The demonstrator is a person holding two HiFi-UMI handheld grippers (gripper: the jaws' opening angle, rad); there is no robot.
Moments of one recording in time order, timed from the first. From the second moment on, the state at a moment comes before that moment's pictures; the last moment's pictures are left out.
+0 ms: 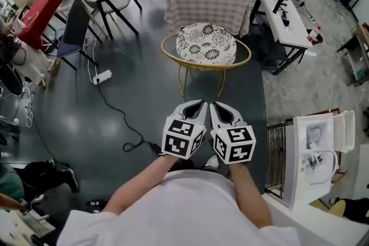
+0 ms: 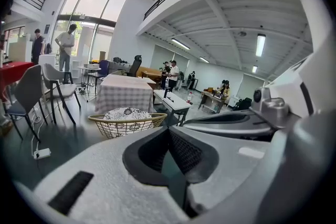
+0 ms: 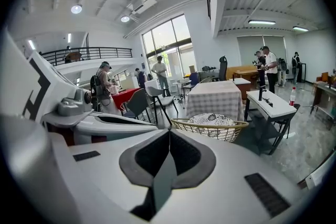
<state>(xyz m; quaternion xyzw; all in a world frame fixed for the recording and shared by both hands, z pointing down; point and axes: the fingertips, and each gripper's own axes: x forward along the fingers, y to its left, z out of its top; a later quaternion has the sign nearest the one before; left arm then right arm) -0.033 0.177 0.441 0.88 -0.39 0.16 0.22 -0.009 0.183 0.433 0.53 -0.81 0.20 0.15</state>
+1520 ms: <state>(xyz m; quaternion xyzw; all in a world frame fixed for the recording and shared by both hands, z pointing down) -0.039 0.106 0.489 0.89 -0.35 0.21 0.22 0.002 0.125 0.476 0.49 -0.82 0.24 0.19</state>
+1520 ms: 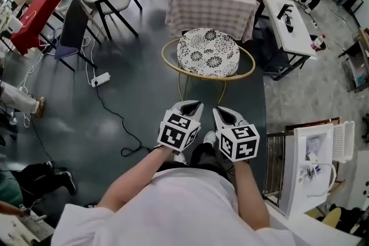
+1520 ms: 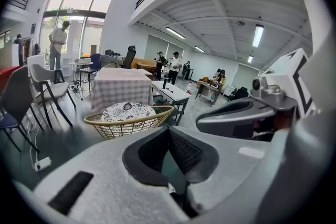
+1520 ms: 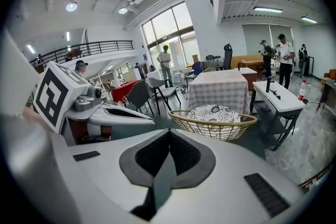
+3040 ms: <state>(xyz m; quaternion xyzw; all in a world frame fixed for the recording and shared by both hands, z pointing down) -0.063 -0.042 0.611 0.81 -0.20 0.54 -0.08 0.096 -0.012 0.583 0.25 -0.82 -0.10 0.51</state>
